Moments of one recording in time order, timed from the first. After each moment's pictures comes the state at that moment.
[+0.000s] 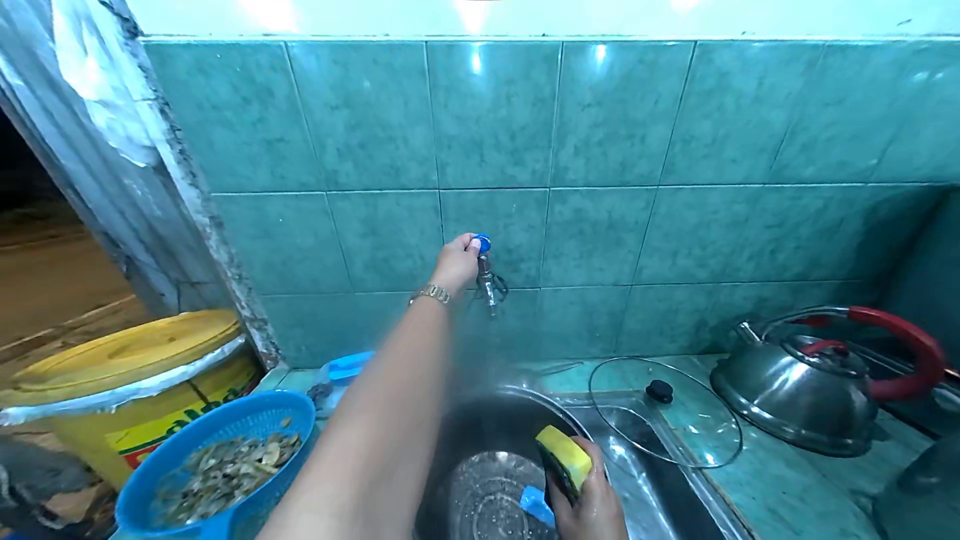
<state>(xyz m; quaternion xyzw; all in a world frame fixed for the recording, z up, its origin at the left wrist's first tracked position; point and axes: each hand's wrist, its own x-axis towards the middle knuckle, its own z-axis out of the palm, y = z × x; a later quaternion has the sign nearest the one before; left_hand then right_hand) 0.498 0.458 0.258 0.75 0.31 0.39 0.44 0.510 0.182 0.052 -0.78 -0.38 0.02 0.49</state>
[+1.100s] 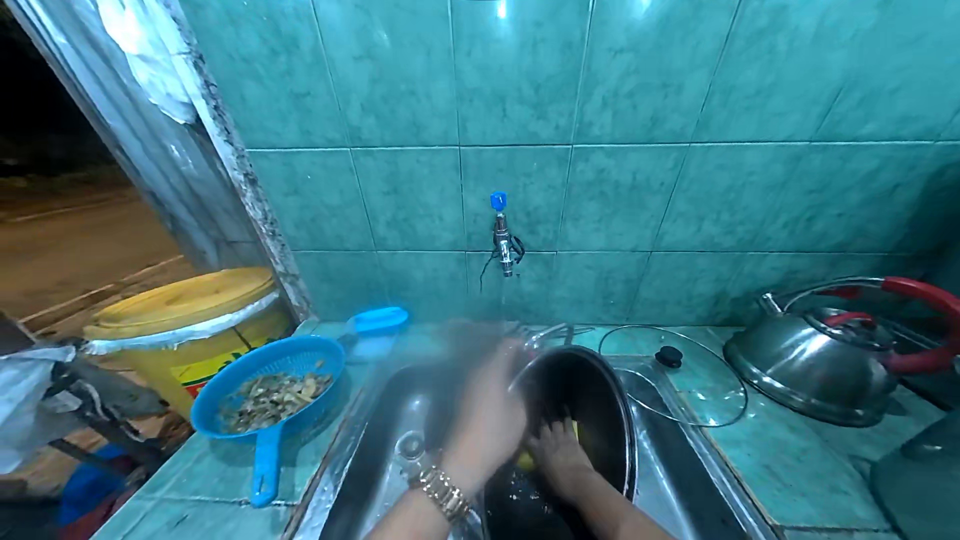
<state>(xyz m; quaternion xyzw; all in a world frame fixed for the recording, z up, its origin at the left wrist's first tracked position) 0.397 0.267 0.137 0.81 0.32 0.32 0.37 0.547 0.230 -0.010 -0.75 -0.63 0.14 -0.09</state>
